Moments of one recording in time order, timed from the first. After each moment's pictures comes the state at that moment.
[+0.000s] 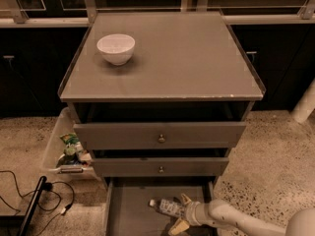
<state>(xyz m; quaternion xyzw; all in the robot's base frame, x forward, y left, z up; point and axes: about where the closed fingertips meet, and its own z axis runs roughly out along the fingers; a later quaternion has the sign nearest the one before) 0.492 -0.115 0.177 -0.48 0.78 0.21 0.33</state>
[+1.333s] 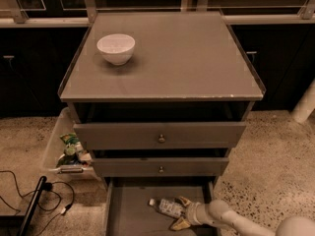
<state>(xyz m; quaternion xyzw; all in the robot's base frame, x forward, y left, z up) 0.507 -0.129 0.128 -0.53 0.75 0.19 0.34</state>
